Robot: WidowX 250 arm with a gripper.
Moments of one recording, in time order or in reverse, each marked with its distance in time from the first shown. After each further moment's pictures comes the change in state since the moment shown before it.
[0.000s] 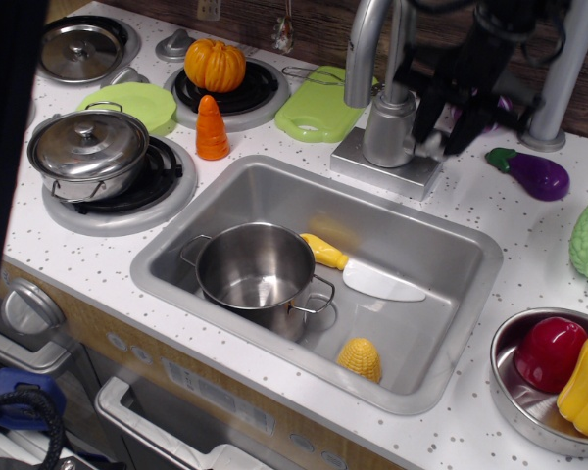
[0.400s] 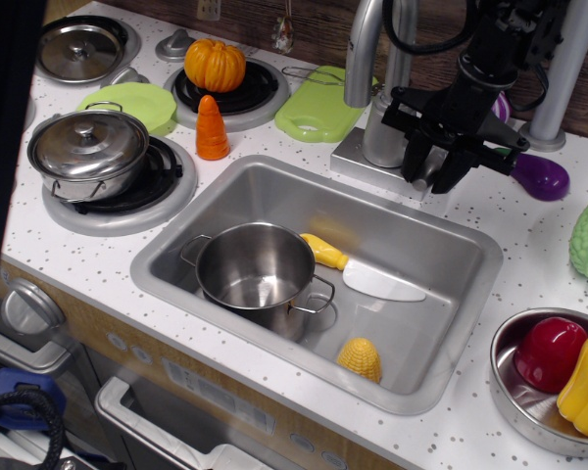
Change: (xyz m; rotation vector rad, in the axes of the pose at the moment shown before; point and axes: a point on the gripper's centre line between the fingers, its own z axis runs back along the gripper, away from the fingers) arm -0.009 -0.004 -0.020 -0.020 -0.010 -0.012
